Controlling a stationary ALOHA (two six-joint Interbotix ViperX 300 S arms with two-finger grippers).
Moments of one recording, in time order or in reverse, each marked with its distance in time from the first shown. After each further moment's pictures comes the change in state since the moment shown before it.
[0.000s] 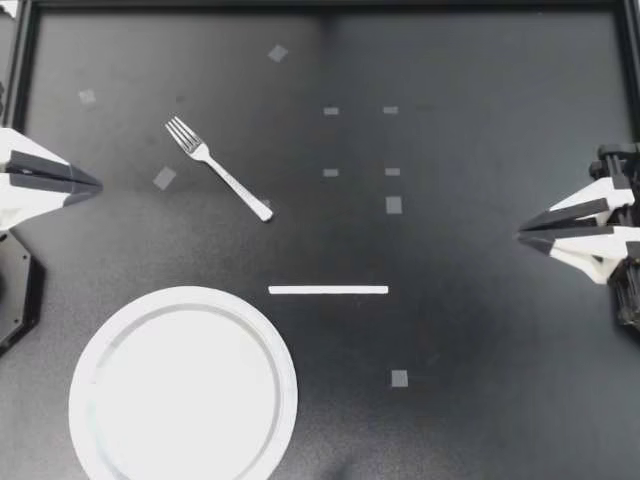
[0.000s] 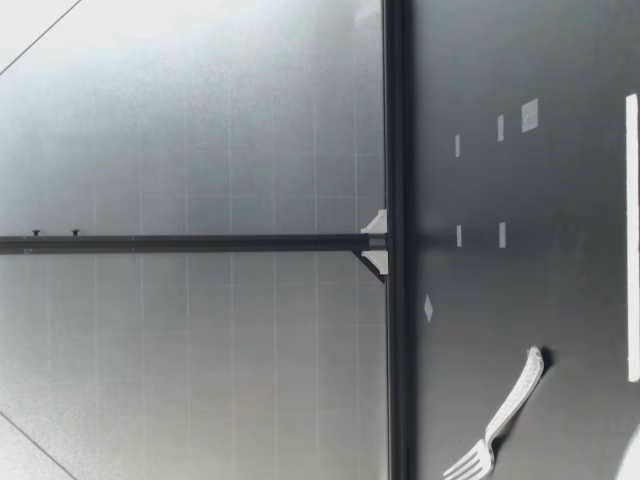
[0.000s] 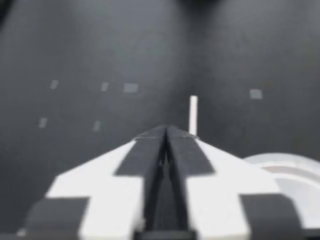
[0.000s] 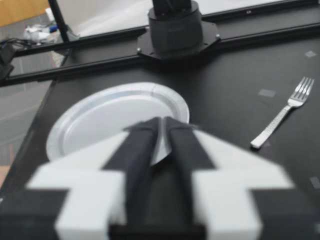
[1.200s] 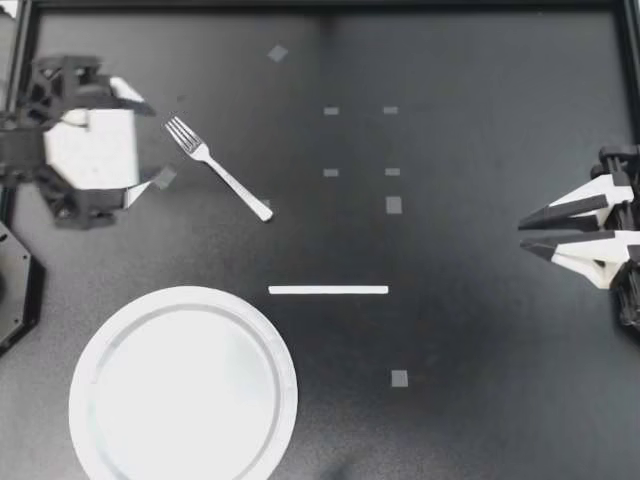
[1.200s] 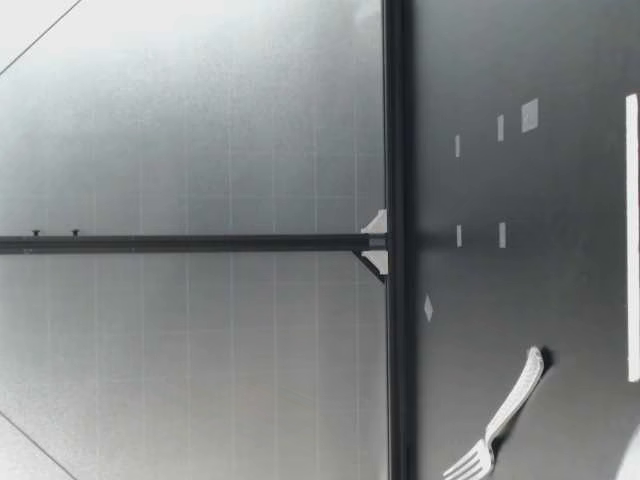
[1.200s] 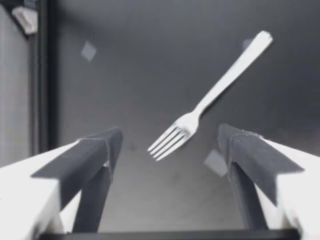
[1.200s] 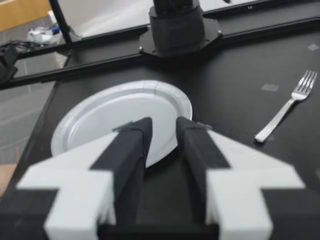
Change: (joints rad) left arm 0.087 0.448 -0.106 0.451 0.229 0.058; right arm 0.000 -0.008 0.018 0.000 0.000 0.031
